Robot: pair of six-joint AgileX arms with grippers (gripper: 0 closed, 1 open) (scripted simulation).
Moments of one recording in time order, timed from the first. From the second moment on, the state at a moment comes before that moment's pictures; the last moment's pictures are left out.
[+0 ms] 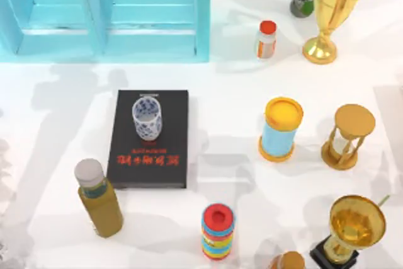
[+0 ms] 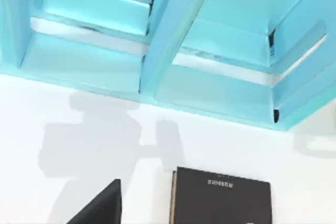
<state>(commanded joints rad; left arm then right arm) -0.22 1.20 1.35 -0.80 -0.04 -0.39 0.00 0.00 0.00 0.00 0.00 0.00</state>
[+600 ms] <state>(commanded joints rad) -0.47 2.09 2.06 -1.41 0.00 -0.48 0.00 0.00 0.00 0.00 0.00 0.00</state>
